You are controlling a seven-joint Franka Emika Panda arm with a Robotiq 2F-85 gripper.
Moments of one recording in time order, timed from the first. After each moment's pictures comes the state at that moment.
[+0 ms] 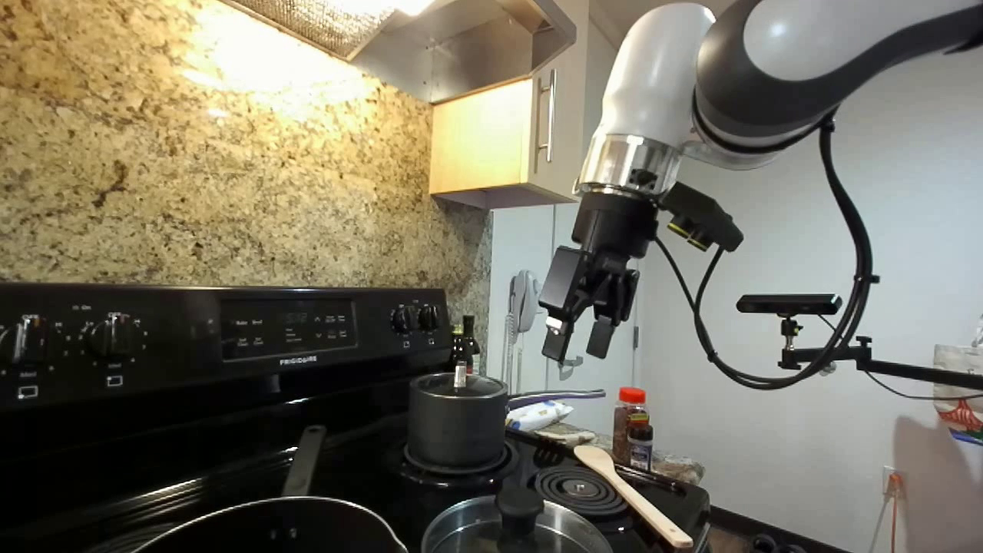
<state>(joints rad) 0.00 -0.49 0.14 -2.33 0.08 2.09 0.36</state>
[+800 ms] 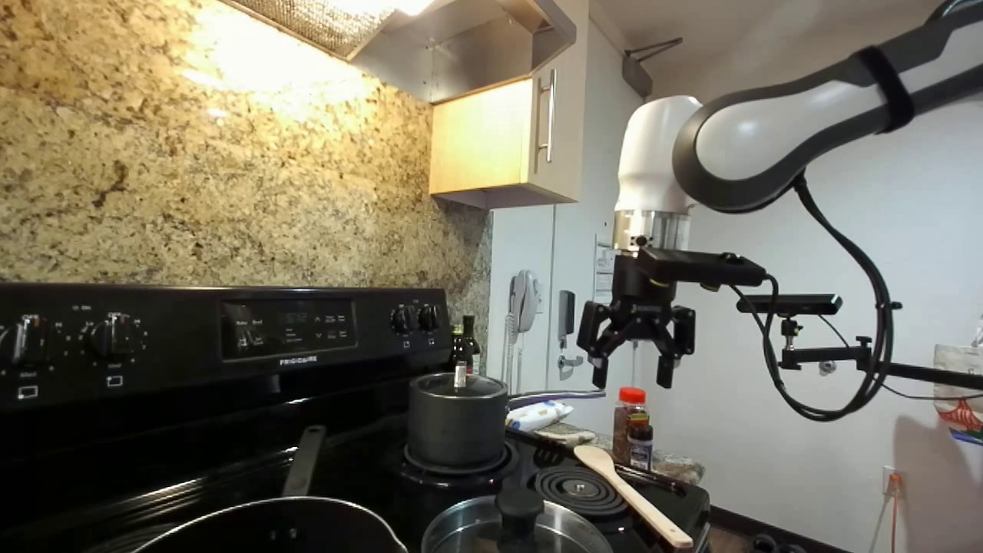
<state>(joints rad) -0.21 -0.49 0.10 -2.43 -0.02 2.04 0.76</state>
